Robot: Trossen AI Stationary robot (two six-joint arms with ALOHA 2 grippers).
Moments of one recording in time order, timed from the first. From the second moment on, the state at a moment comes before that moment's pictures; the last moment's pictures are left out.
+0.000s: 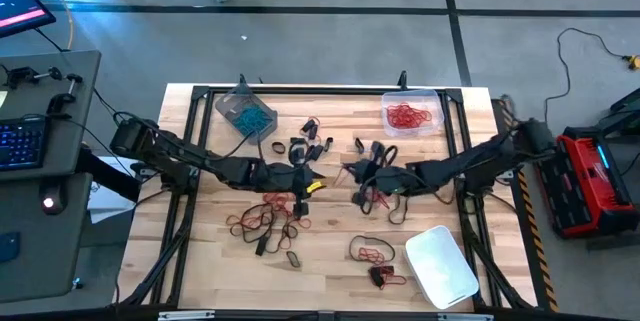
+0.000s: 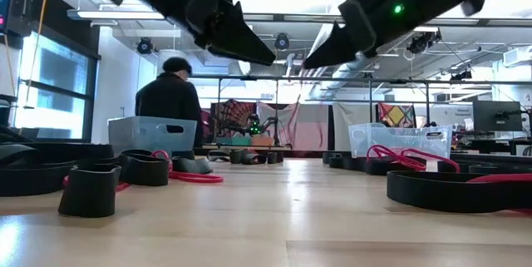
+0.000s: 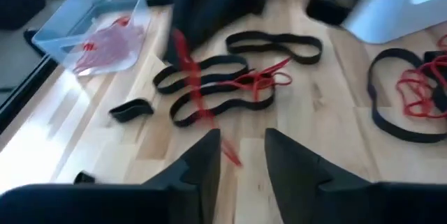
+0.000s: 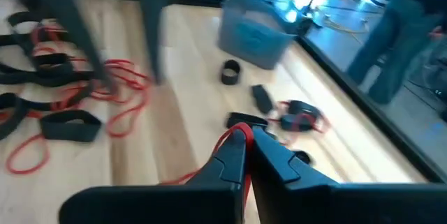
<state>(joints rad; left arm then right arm) -0.17 1.57 0.84 0.23 -0.32 0.02 0.20 1.46 0.71 0.28 0.61 0.03</state>
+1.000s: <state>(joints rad) -0.14 1.57 0.75 0.39 -0.14 0.08 -0.37 1.07 0.71 -0.41 0.96 0.09</state>
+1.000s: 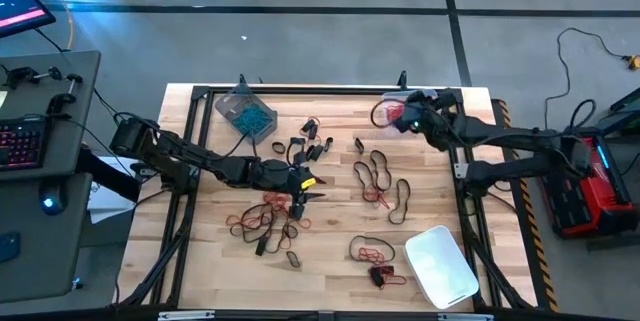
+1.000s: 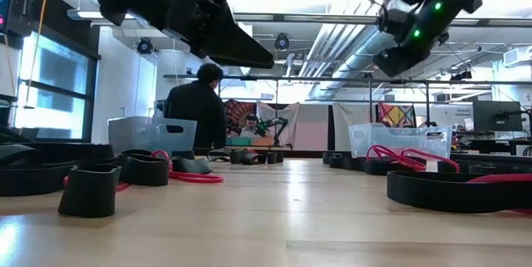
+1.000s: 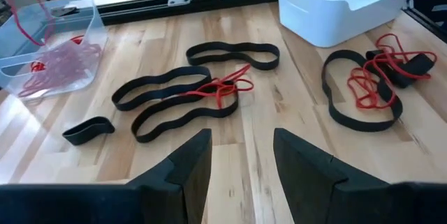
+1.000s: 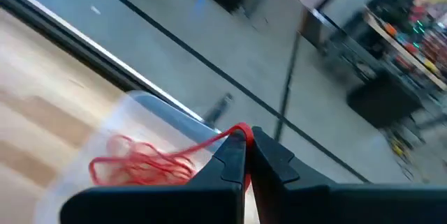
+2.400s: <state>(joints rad) -0.06 1.37 0.75 -0.22 -0.08 0.03 -0.56 1.37 0.94 -0.53 0.56 0.01</state>
